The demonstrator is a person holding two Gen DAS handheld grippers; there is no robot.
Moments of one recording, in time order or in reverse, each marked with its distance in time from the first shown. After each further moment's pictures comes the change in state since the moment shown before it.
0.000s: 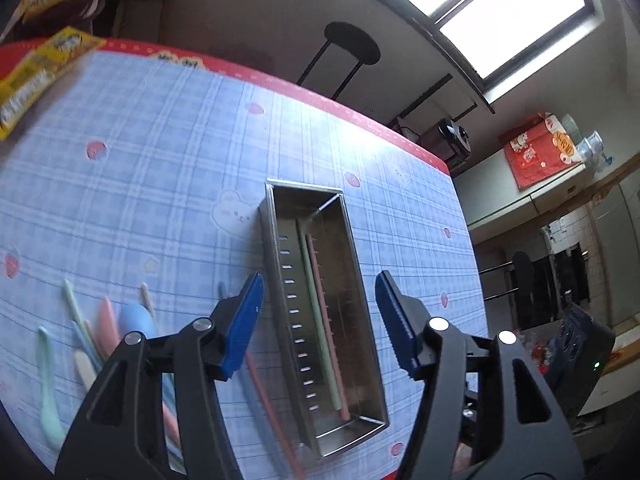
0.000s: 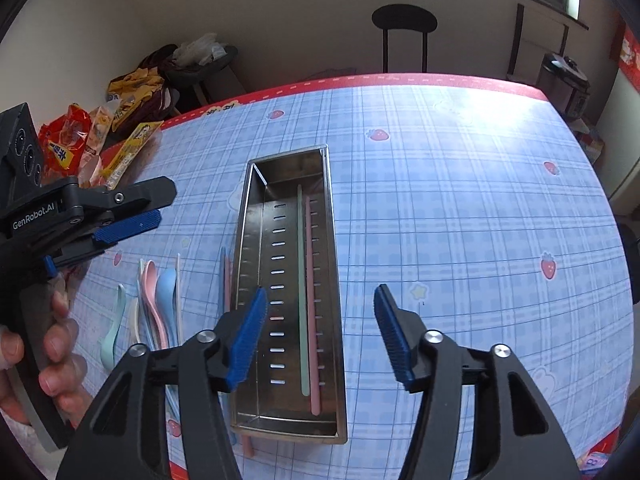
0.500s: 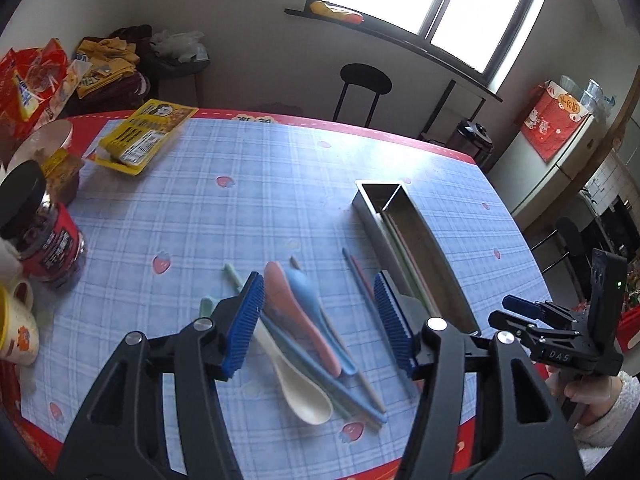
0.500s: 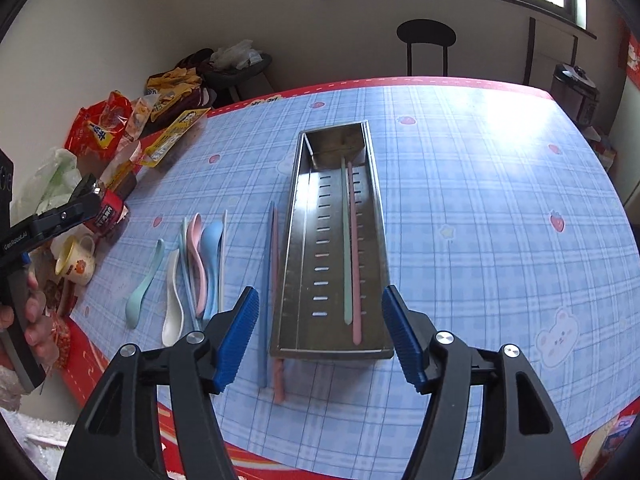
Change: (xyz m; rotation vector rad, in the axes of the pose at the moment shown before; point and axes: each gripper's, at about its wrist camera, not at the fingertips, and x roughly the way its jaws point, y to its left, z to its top) left arm -0.133 0.073 -0.083 0.181 -0.154 0.180; right arm -0.031 0.021 -0.077 -0.036 -0.053 0.084
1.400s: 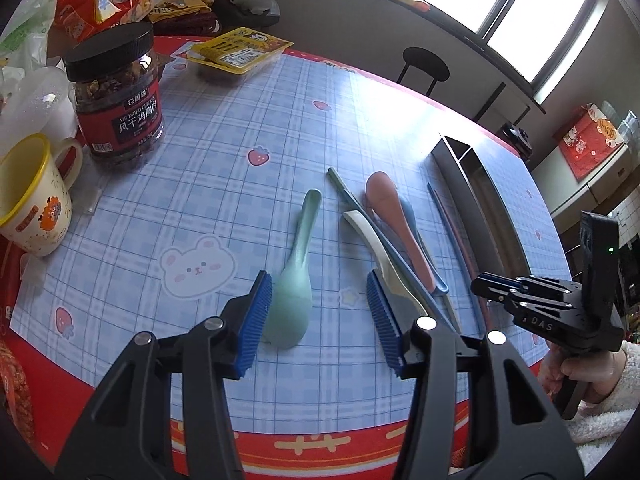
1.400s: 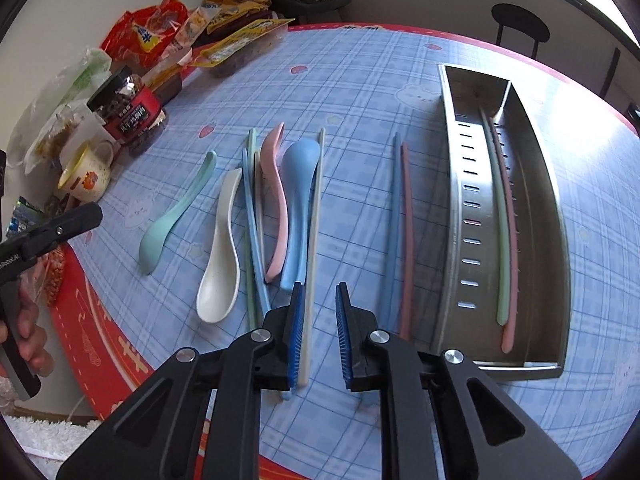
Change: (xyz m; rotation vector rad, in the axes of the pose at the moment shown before) left arm -0.012 0.094 -0.090 -0.164 0.070 0.074; right arm 0.095 0.107 -0.020 -0.237 0.201 0.073
